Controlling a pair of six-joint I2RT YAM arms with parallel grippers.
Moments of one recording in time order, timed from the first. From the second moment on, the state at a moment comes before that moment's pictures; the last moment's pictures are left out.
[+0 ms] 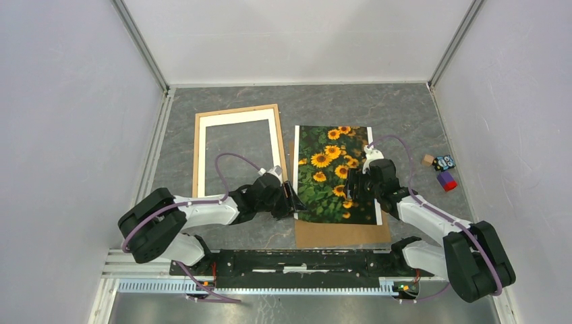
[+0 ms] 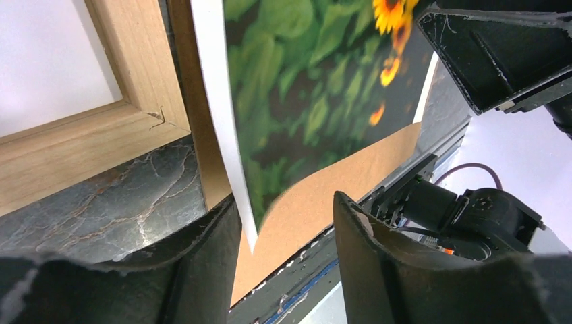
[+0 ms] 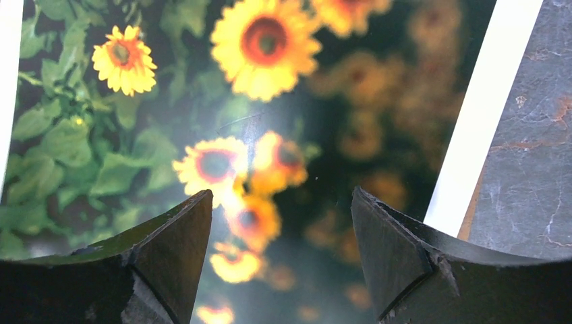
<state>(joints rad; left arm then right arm) -0.91 1.41 0.51 0.19 0.14 -1.17 0.36 1.14 0.38 -0.02 -0.05 0.28</state>
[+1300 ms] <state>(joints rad) -0.99 1.46 0.97 -0.33 -0.16 -0.66 0.51 1.46 1.14 -0.41 0.19 0.52</state>
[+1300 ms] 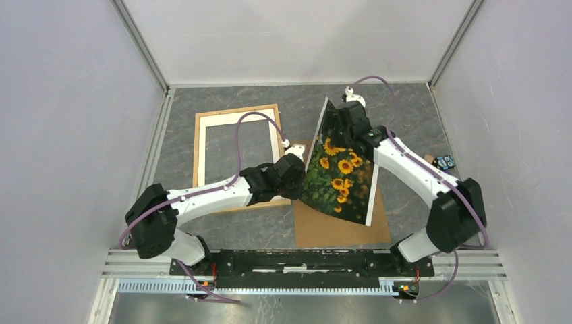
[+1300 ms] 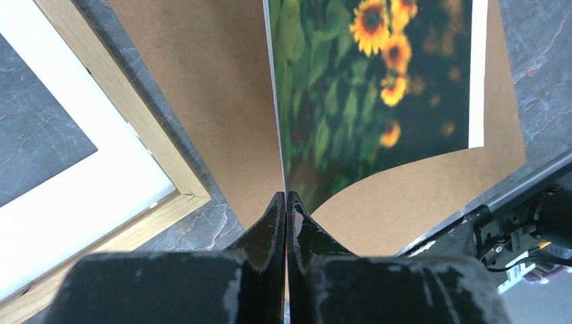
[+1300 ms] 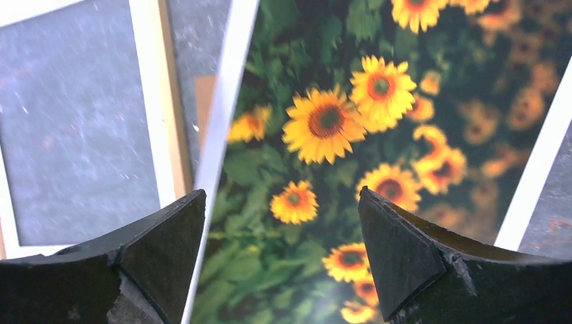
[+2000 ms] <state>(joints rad) -1.03 1.46 0.98 -0.37 -0.21 -0.61 0.67 1.87 1.56 -0.74 0.46 0.74</state>
